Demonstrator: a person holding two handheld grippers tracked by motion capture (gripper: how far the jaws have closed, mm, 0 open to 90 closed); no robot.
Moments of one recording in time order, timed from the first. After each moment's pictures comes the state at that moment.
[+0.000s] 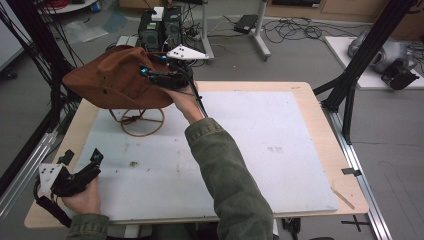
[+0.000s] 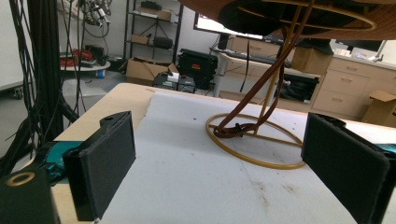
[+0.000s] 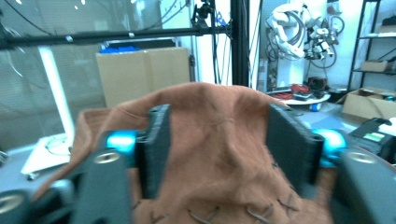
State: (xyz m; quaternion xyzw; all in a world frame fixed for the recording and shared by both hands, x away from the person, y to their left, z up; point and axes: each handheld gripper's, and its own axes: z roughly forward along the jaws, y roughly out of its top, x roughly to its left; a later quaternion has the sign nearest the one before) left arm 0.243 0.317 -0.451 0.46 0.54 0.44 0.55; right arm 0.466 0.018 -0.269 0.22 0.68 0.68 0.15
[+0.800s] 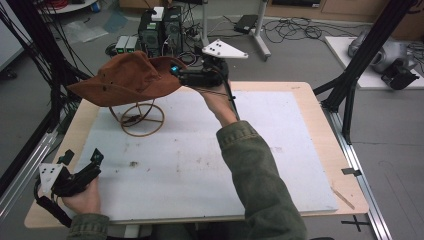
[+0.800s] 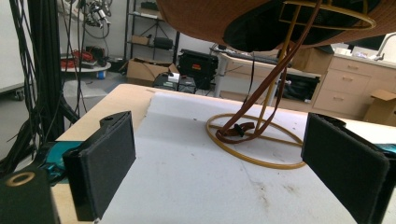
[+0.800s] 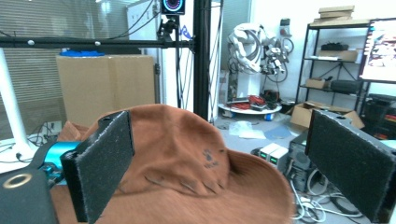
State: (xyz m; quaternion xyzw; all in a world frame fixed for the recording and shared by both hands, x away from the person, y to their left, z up) left arm 0.243 0.316 -0.450 0.46 0.54 0.44 0.55; right arm 0.434 -0.069 -0.234 0.24 0.66 0.66 0.24
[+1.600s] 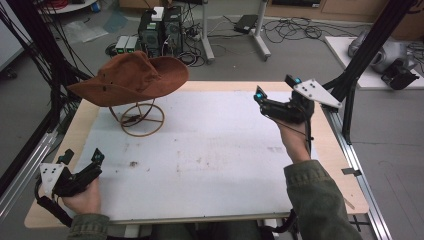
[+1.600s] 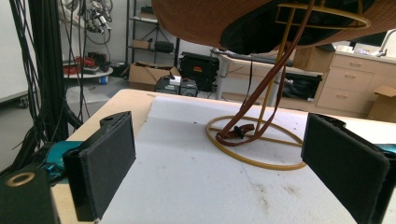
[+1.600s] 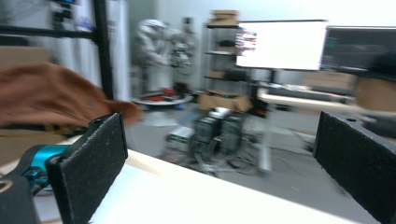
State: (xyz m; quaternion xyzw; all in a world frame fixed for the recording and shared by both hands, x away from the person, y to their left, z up) left arm 0.242 0.312 -0.447 0.47 0.53 0.45 0.54; right arm 0.349 -0.247 -0.272 0.37 0.60 0.59 0.38
